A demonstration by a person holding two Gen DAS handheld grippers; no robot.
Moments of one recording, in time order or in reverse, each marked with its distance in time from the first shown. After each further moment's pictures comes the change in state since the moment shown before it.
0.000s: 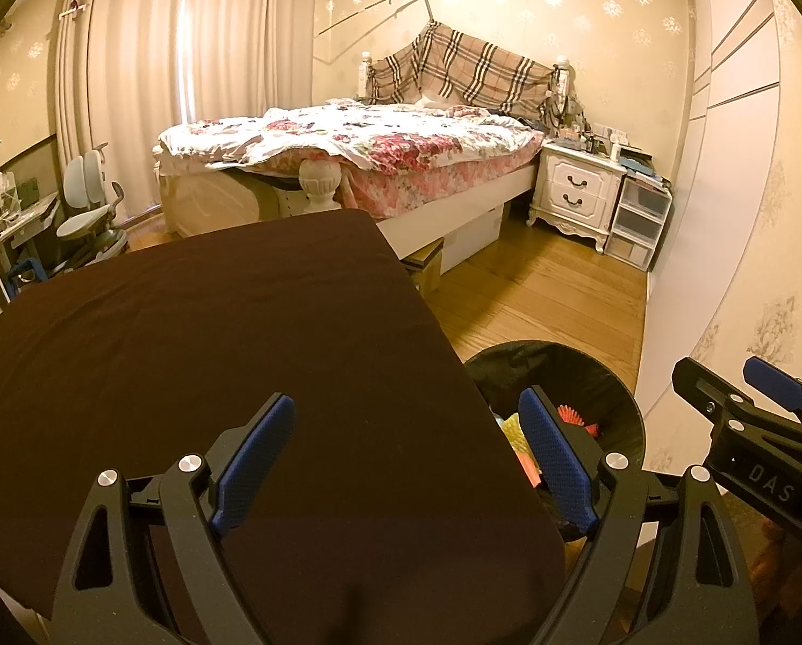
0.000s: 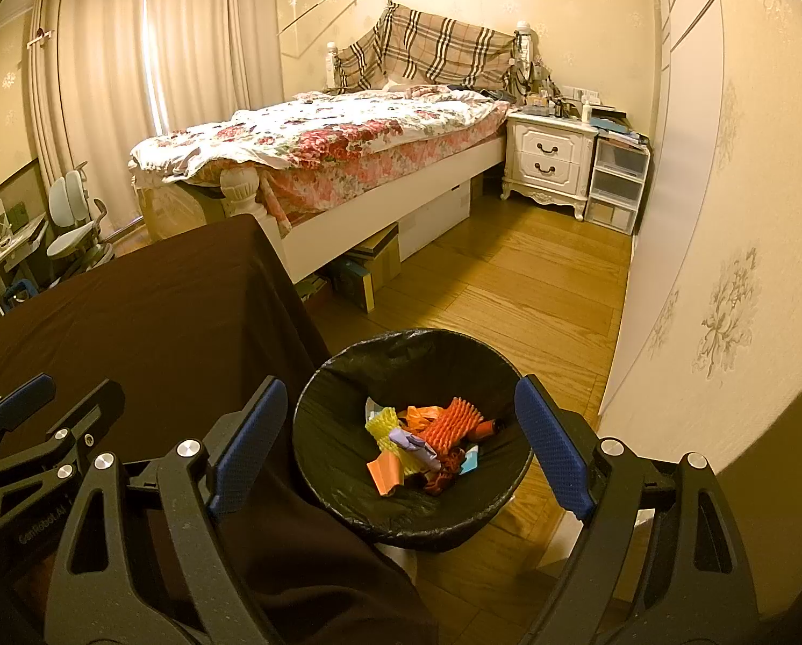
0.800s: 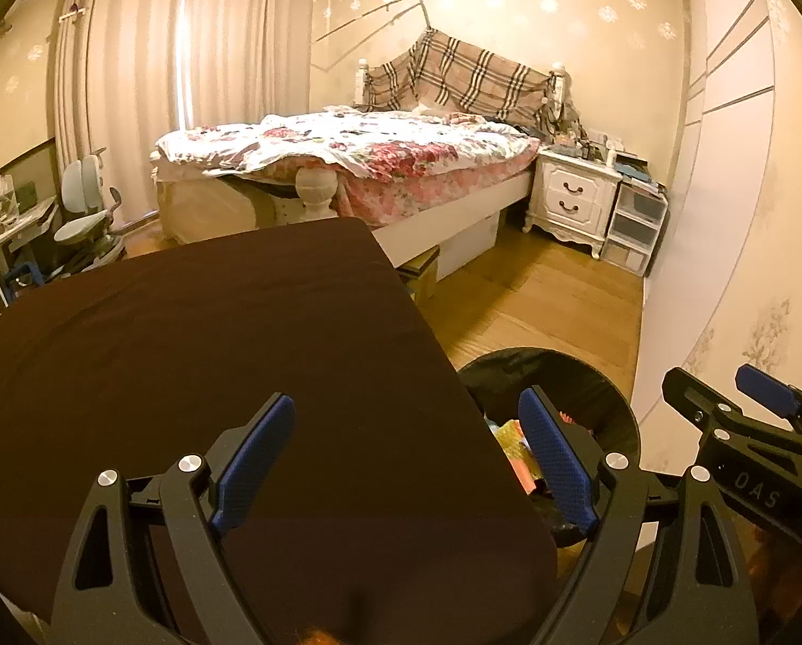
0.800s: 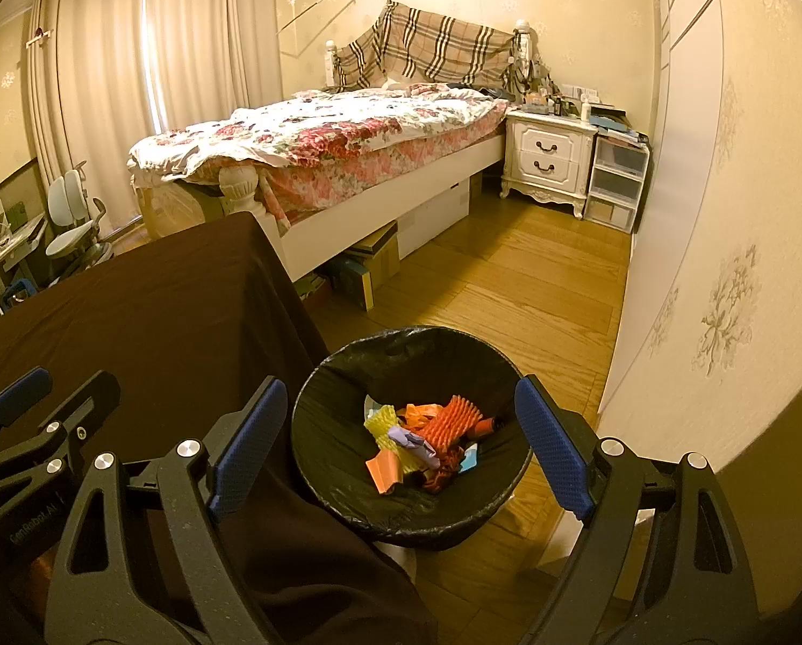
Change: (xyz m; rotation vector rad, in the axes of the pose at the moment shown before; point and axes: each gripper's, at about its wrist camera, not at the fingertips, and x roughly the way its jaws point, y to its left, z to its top) left arm -0.007 -0.009 -0.006 -0.004 -0.012 -0.015; right arm 0.000 0.000 0.001 0.000 0.003 0.000
